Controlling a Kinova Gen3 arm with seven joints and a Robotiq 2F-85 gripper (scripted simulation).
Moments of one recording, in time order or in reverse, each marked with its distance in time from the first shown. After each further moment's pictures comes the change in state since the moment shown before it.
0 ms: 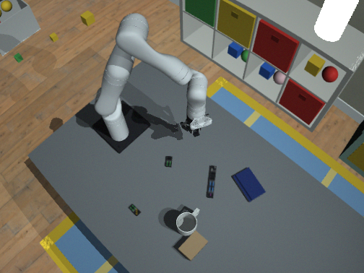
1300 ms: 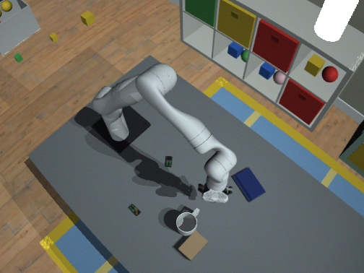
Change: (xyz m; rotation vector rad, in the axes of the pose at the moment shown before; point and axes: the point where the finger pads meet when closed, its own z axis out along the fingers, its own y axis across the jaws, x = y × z) arm 0.310 0.036 -0.014 0.016 0.023 0.448
